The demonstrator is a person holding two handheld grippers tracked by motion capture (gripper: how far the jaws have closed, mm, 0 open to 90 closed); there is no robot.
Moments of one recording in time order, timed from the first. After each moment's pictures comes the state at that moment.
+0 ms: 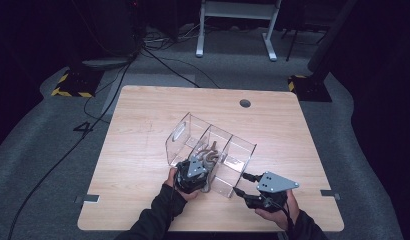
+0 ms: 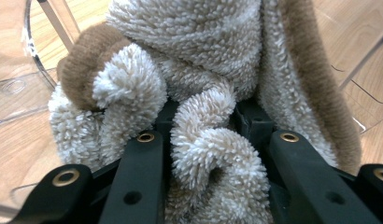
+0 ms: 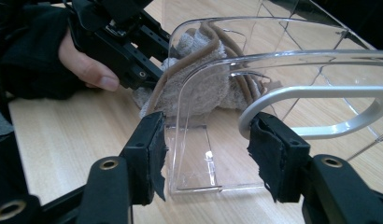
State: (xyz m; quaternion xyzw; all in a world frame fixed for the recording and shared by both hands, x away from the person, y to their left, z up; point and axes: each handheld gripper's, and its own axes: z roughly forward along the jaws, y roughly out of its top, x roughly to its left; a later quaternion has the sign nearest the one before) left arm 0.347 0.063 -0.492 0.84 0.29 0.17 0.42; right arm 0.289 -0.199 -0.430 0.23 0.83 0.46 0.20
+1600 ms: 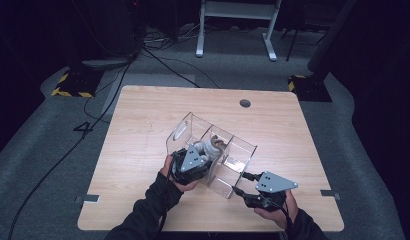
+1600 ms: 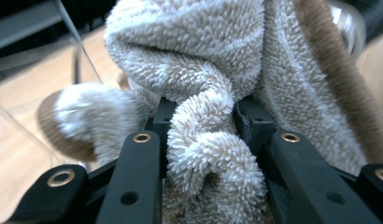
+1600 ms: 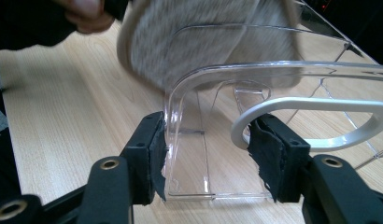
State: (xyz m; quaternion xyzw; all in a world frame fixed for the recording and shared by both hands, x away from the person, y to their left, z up) left arm 0.344 0.072 -0.419 0.81 0.23 0.20 0.49; right arm 0.290 -0.197 -0.431 0.22 0.84 0.46 0.20
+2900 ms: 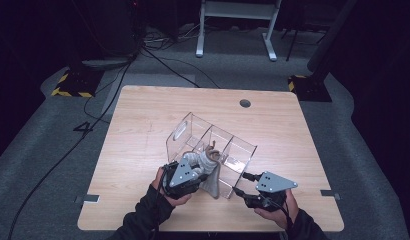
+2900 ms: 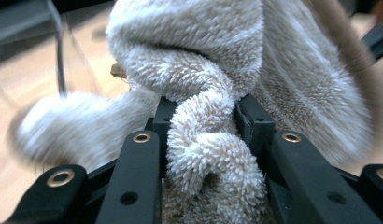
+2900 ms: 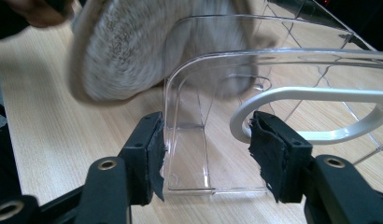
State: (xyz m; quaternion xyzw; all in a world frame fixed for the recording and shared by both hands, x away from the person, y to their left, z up) left arm 0.304 0.091 -0.422 0.82 0.22 0.18 0.50; right arm 0.290 -0.199 -0.433 0.22 0.84 0.46 0.20
